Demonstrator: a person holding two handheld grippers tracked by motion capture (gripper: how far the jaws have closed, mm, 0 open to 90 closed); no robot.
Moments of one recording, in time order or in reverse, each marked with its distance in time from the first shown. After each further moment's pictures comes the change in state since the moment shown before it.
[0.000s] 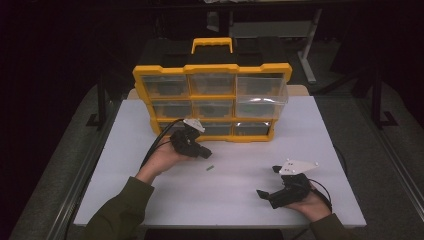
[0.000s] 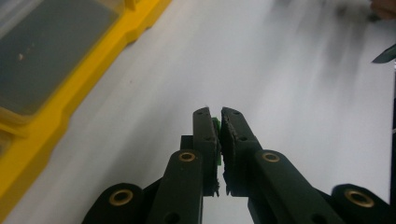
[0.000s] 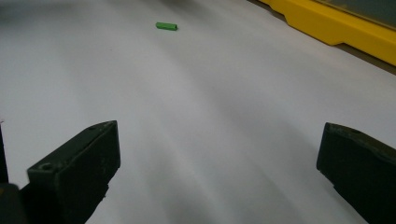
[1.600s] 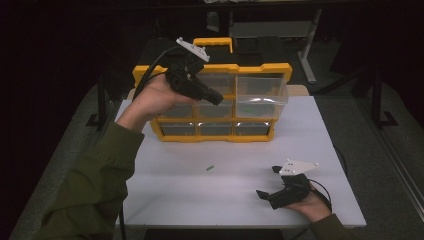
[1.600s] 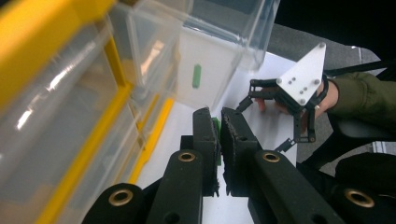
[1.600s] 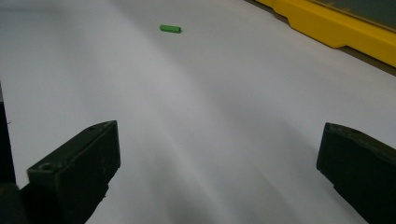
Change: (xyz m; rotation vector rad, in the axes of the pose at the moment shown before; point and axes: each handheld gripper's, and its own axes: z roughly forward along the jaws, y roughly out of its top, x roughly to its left) left arm -0.037 0.146 -0.135 -0.113 -0.046 0.138; right arm 0.002 0.001 -0.002 0.000 0.009 -0.001
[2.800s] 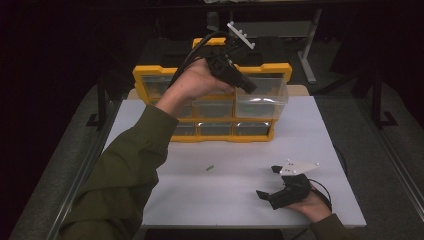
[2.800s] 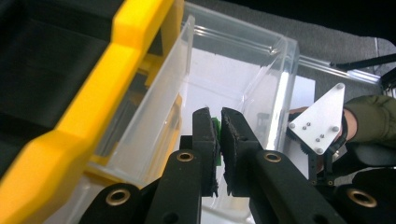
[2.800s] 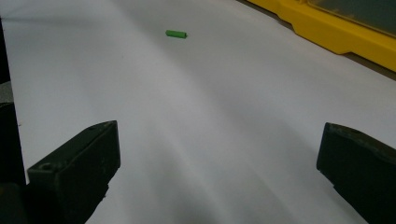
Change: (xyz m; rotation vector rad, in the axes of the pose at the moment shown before) left arm -0.008 0.067 0.054 0.071 0.029 0.057; right arm 0.001 0.001 -0.001 -0.015 0.019 -0.008
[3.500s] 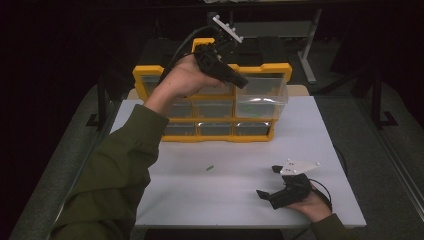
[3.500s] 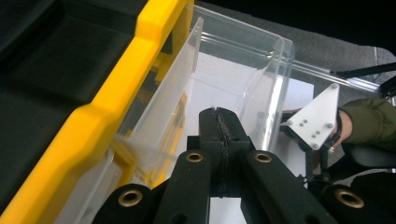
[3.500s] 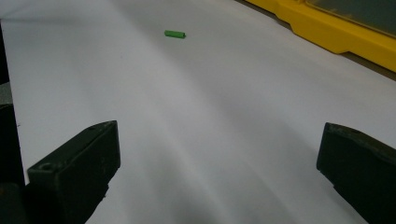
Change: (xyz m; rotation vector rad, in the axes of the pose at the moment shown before) left arm 0.003 -0.012 -0.031 -0.056 0.006 -0.025; right arm -0.001 0.000 0.000 -0.002 -0.003 0.004
